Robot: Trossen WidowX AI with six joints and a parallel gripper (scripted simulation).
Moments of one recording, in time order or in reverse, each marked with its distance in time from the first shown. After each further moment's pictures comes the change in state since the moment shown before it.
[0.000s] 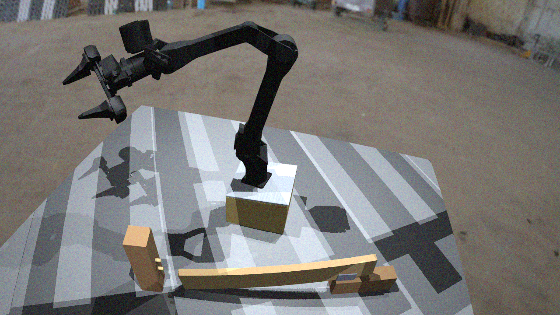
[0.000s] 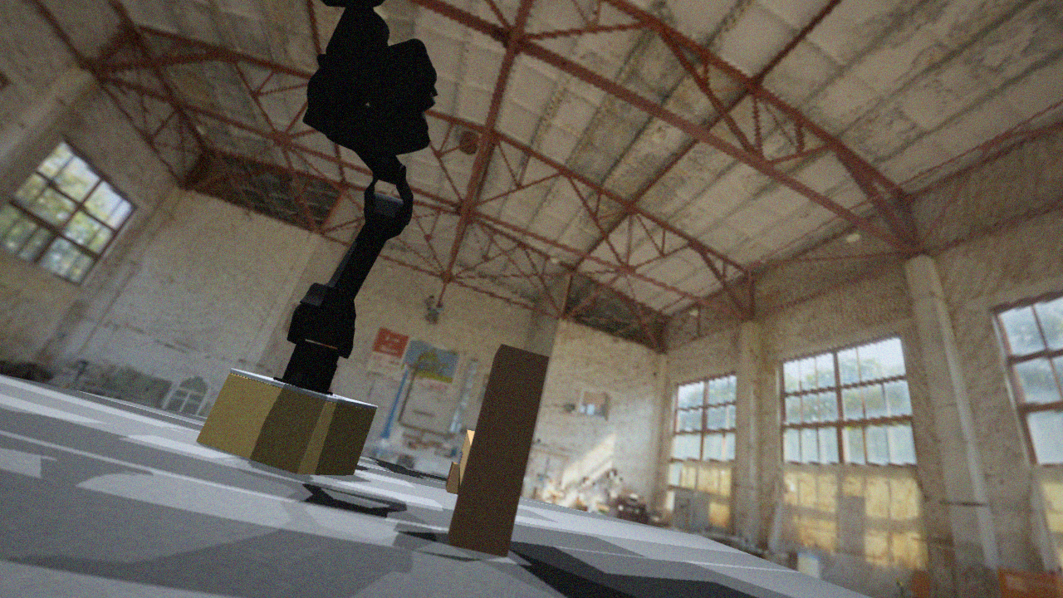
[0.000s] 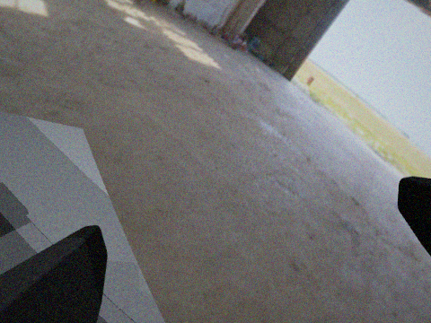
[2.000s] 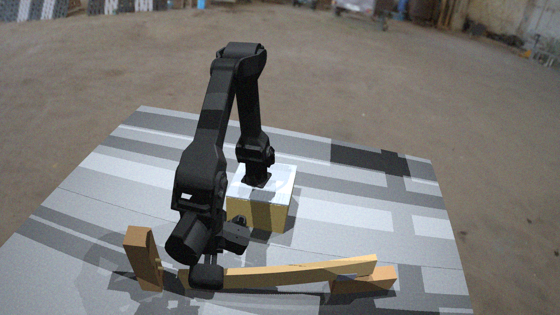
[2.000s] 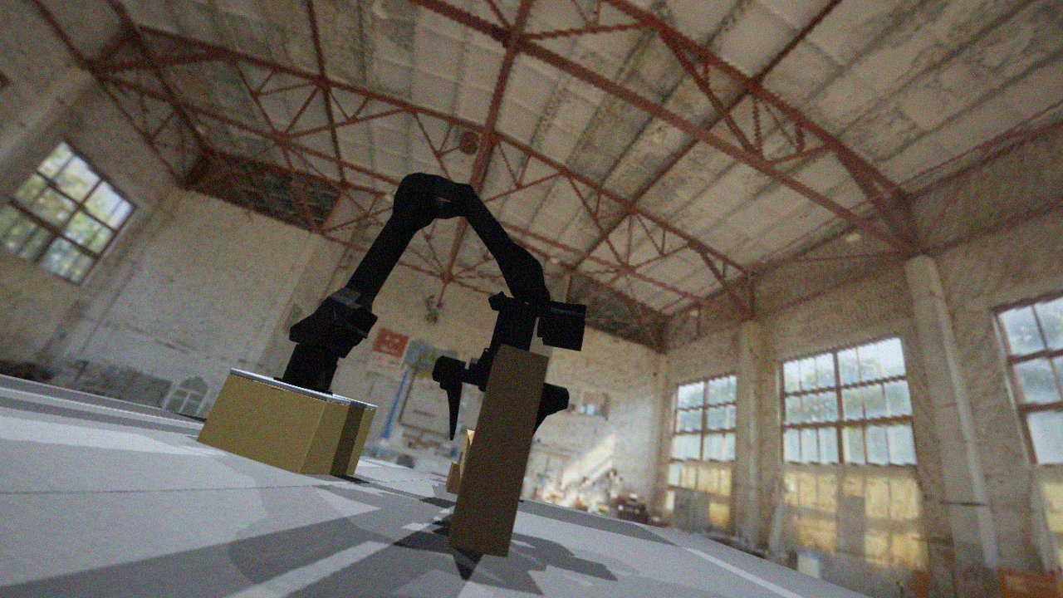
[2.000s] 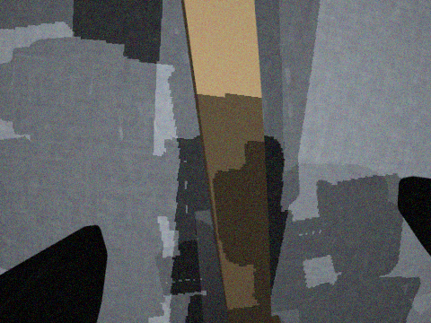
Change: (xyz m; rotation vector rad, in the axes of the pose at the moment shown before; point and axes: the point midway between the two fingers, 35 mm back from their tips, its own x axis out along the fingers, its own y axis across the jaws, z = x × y) arm -0.055 0.445 0.010 -1.414 -0.040 1.537
